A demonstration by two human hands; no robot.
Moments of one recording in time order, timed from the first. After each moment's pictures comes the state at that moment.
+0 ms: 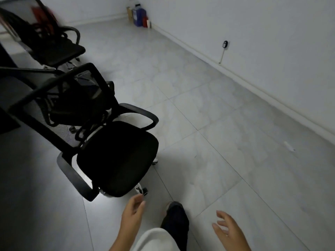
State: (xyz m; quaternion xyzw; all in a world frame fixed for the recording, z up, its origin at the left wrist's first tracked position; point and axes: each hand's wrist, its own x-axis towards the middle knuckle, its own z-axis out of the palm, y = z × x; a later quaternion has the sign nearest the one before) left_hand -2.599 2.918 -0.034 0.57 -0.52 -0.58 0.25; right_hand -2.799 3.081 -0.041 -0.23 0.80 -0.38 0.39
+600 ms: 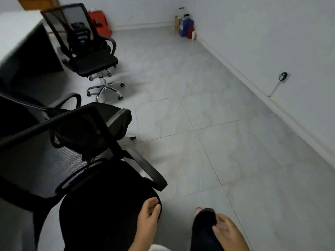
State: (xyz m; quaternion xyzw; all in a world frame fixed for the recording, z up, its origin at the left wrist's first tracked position) left_hand -2.846 2.595 -0.042 0.62 -0.40 -0.57 0.36; right_hand -3.049 2.683 -0.052 -0.33 0.76 -0.34 0.44
